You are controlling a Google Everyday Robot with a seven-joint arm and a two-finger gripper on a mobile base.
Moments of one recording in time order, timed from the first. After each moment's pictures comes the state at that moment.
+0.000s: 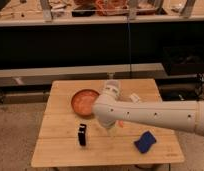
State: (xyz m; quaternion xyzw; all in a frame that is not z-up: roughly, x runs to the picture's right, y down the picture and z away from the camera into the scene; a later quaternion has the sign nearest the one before) arm 0.024 0.204 0.746 -0.29 -0.10 -0.28 0.91
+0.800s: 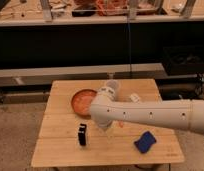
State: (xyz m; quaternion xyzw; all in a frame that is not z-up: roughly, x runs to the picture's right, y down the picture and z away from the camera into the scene) arm 0.006 0.209 0.748 -0.29 -0.11 -0.31 0.90
